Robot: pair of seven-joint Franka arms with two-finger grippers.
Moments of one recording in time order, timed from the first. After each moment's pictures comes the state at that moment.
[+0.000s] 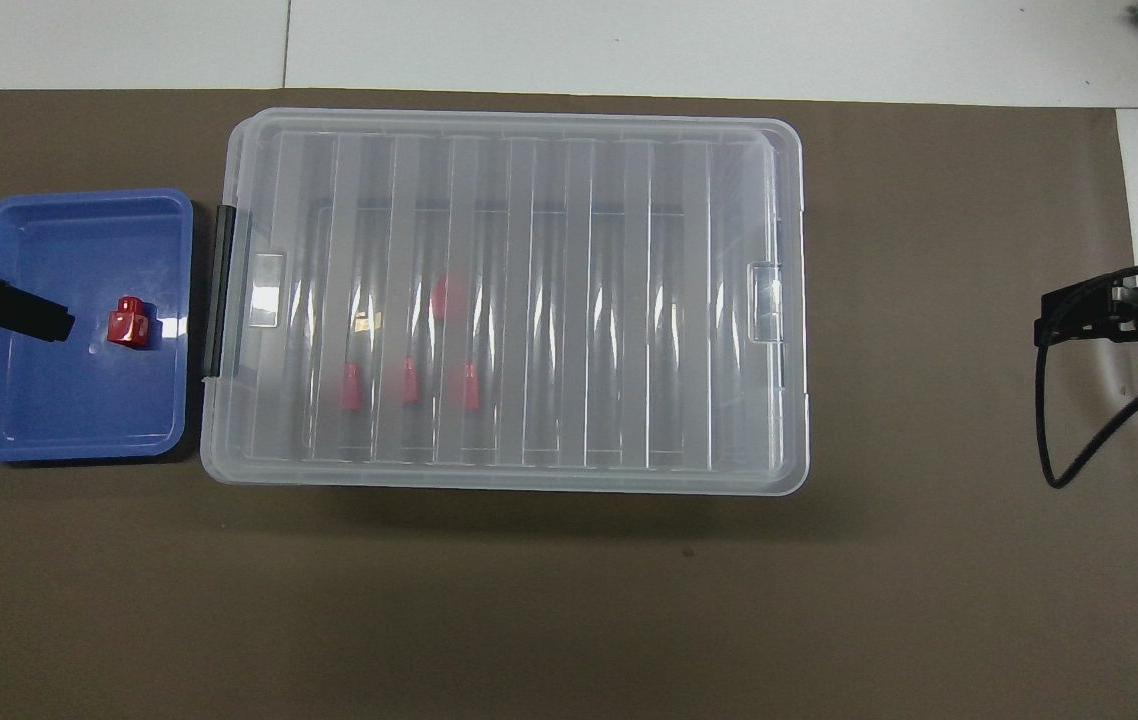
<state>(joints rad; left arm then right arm) -0.06 0.04 0.02 -1.53 0.03 1.56 0.33 -0.03 -0.02 0.03 -1.56 -0.02 1.51 0.15</state>
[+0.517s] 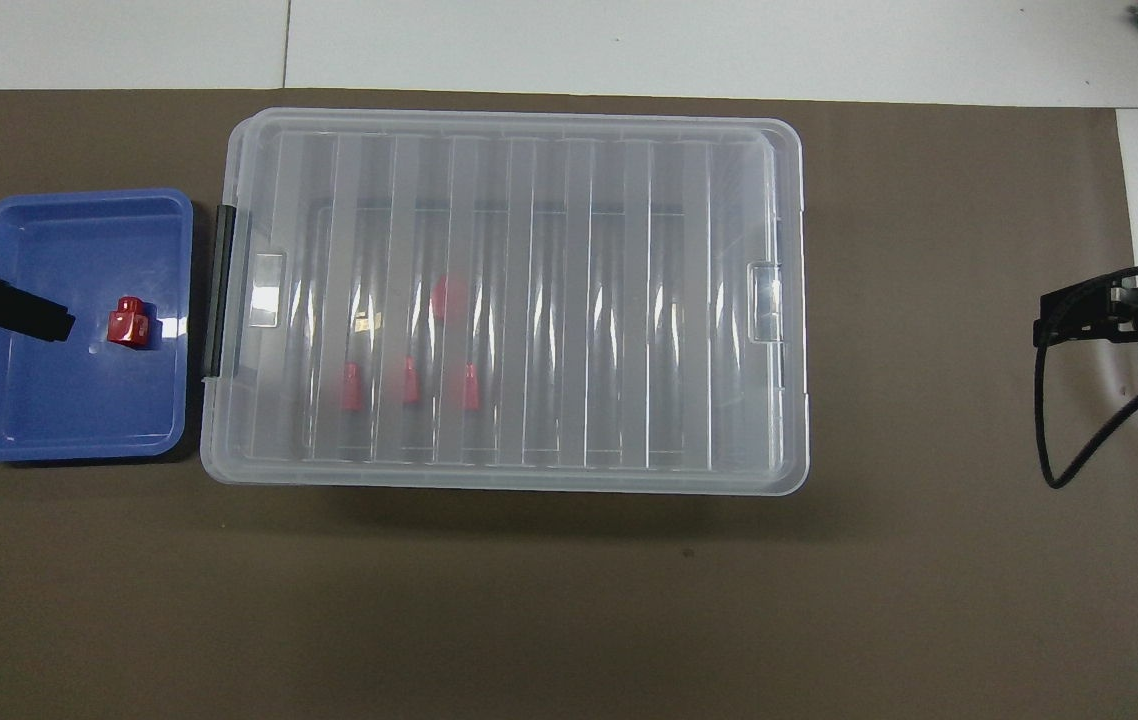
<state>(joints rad) -0.06 0.04 0.02 -1.53 0.03 1.56 0.33 -0.03 -0.02 0.03 -1.56 -0.02 1.51 0.15</state>
